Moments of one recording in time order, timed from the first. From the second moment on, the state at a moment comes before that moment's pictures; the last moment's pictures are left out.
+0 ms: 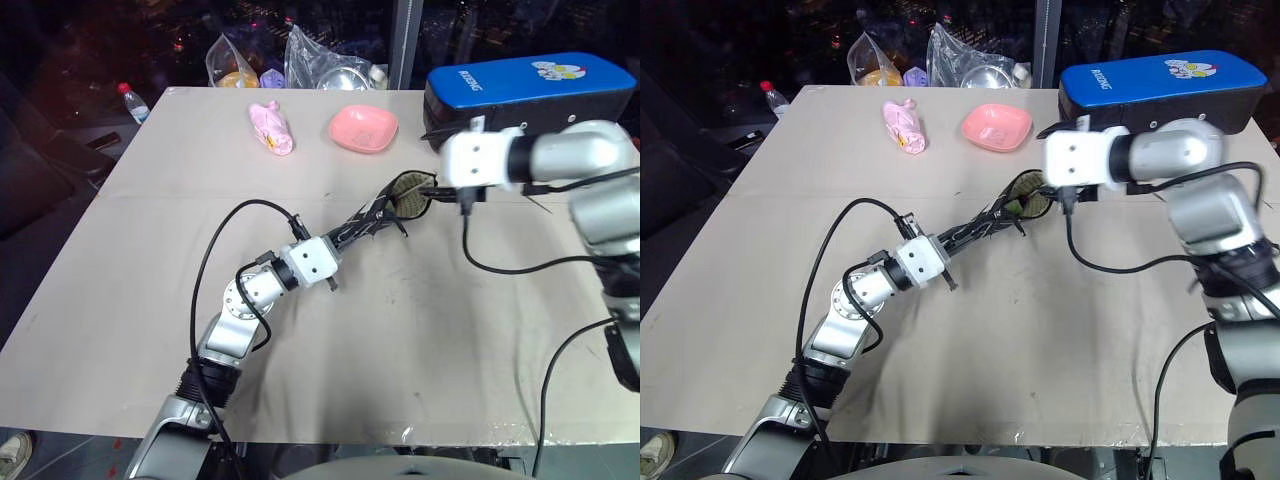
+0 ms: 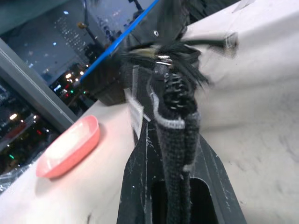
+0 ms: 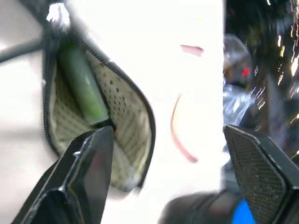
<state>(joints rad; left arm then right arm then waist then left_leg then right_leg) -0.31 0.39 -0.19 0.08 0.08 -0.42 -0.58 -0.85 -0.75 0.15 -0.14 -0.02 0.35 1.15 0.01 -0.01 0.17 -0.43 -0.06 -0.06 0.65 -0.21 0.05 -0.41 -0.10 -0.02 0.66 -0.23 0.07</state>
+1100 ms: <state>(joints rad) -0.30 0.39 -0.19 0.06 0.07 -0.40 -0.59 -0.49 -0.49 0.18 -0.54 0.27 0.94 0.60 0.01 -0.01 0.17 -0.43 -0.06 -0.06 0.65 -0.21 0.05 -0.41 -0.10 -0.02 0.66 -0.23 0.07</state>
